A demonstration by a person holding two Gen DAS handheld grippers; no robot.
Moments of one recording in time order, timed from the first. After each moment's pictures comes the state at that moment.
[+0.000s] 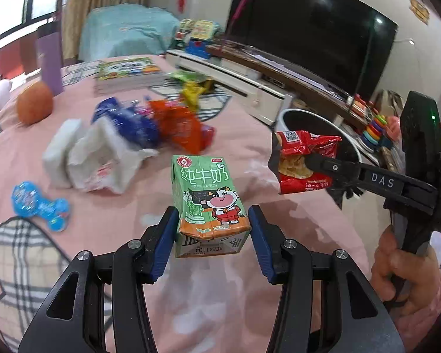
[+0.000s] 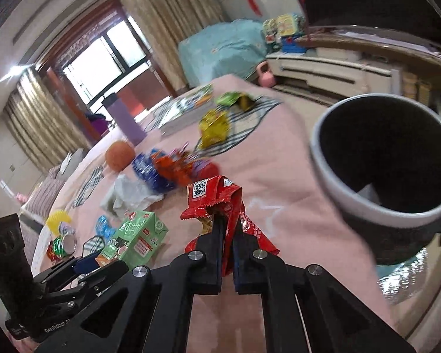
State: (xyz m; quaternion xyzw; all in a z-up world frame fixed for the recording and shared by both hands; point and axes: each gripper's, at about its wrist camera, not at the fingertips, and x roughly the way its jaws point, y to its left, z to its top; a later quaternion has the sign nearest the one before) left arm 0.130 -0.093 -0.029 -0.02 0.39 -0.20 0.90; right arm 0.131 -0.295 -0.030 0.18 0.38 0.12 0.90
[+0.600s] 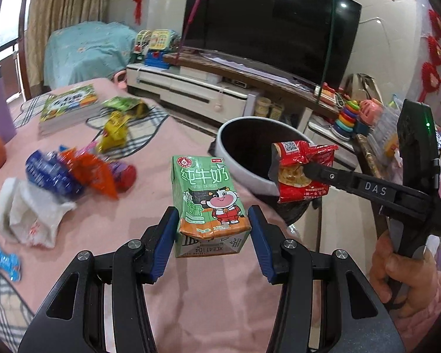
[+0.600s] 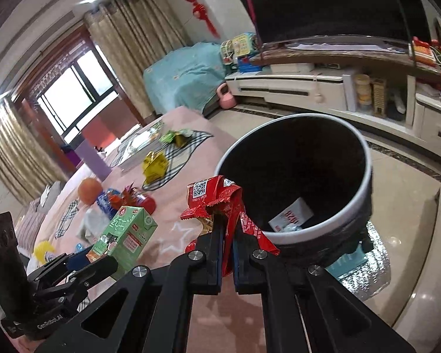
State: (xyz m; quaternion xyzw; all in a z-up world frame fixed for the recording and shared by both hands) left arm 0.143 -0.179 -0.006 0.02 0.36 -0.27 0.89; right arm 0.109 -0.382 -0.017 0.21 0.34 0.04 0.92
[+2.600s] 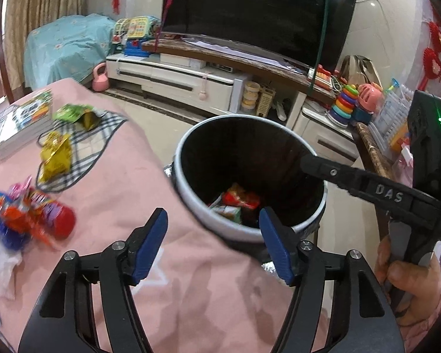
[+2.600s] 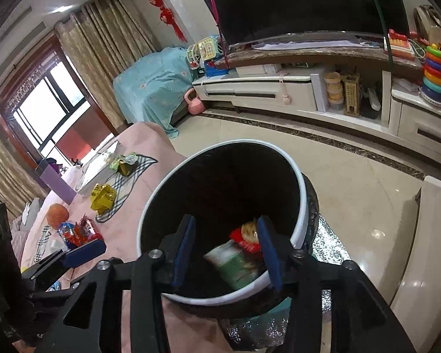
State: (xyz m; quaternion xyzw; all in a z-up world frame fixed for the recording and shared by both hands) left arm 0.199 -0.260 -0.019 0.05 0.39 -0.29 0.87; right arm 0.143 -0.455 -0.024 0.22 0.35 -0.02 0.91
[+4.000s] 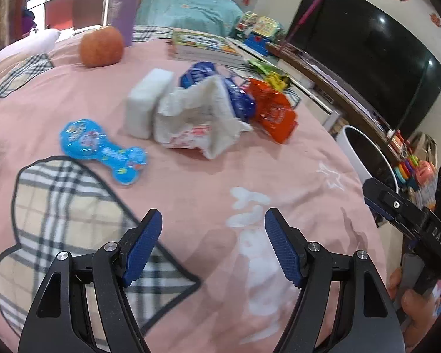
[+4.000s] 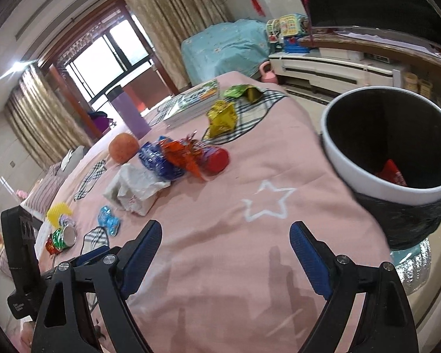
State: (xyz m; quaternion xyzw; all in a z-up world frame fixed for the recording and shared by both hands) left arm 0.132 -0.007 -0.060 -0.11 0.43 -0.08 0.89; right arm 0.119 -0.270 -0.041 0.17 0.37 0.13 0.90
